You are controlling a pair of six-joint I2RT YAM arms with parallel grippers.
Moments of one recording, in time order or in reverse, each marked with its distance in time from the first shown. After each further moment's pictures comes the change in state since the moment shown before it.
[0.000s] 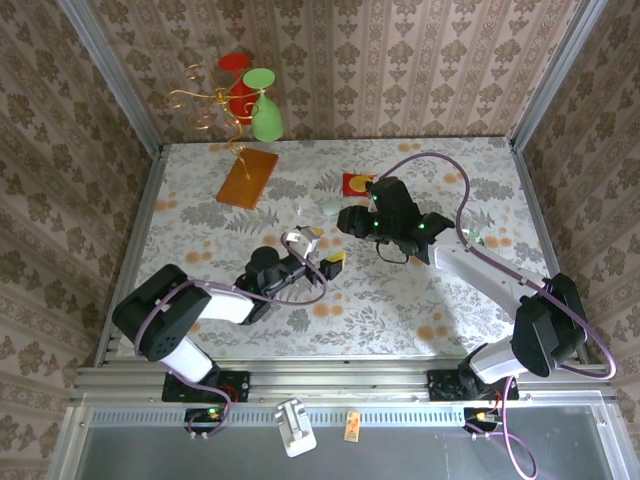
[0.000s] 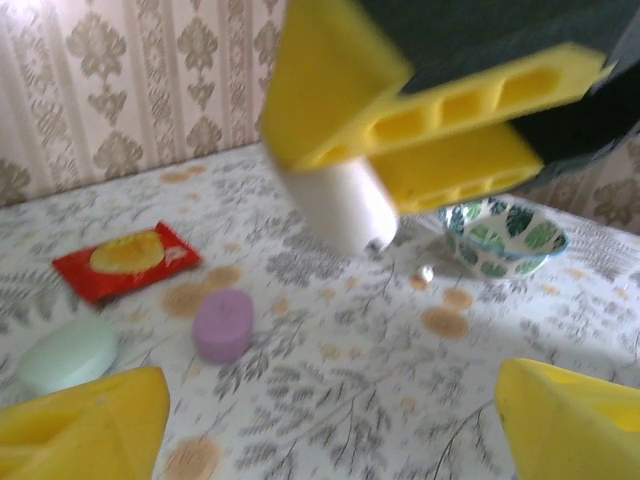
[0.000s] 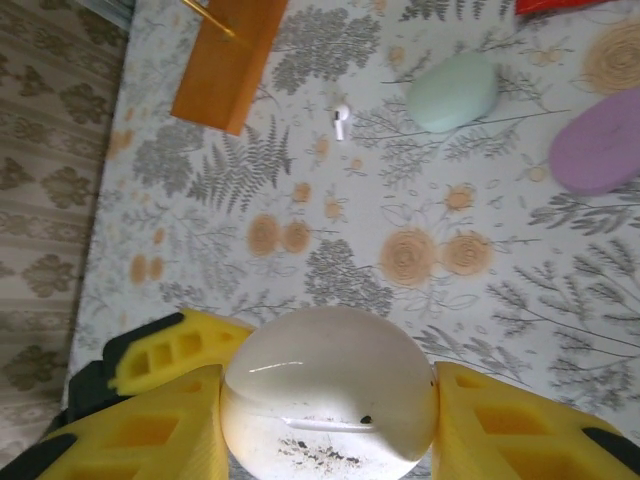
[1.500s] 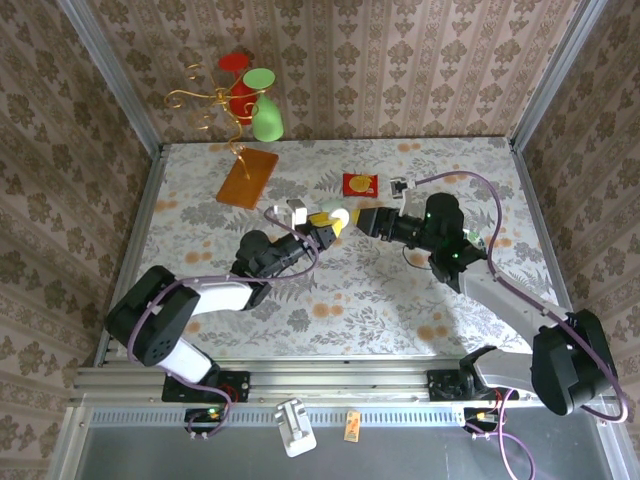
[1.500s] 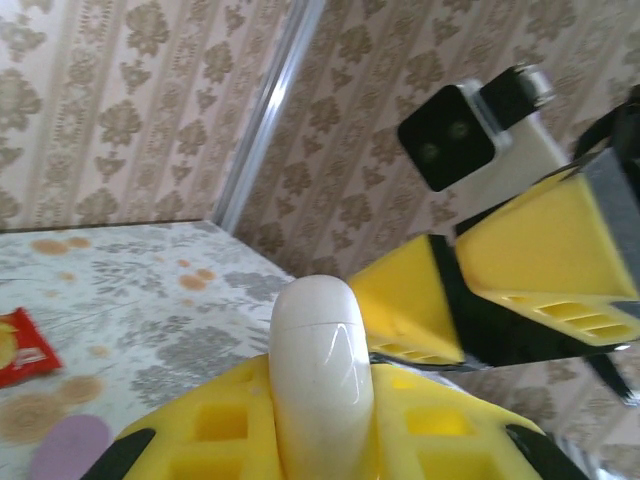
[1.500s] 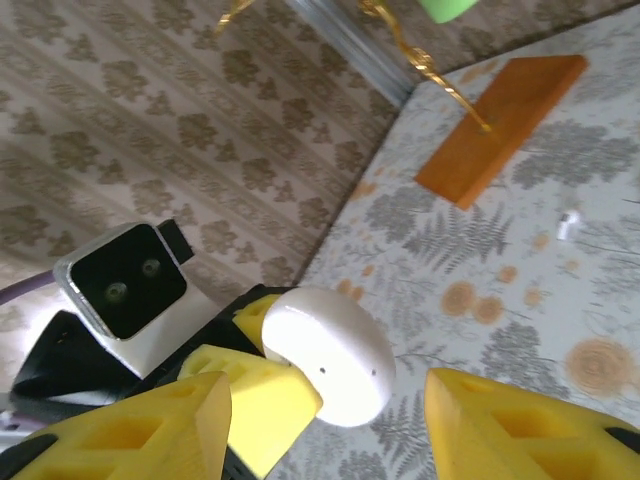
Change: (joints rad) left arm 0.070 -0.061 0.112 0.060 0.203 -0.427; right arm -0.190 -0.215 -0.389 0.720 -0.503 0.004
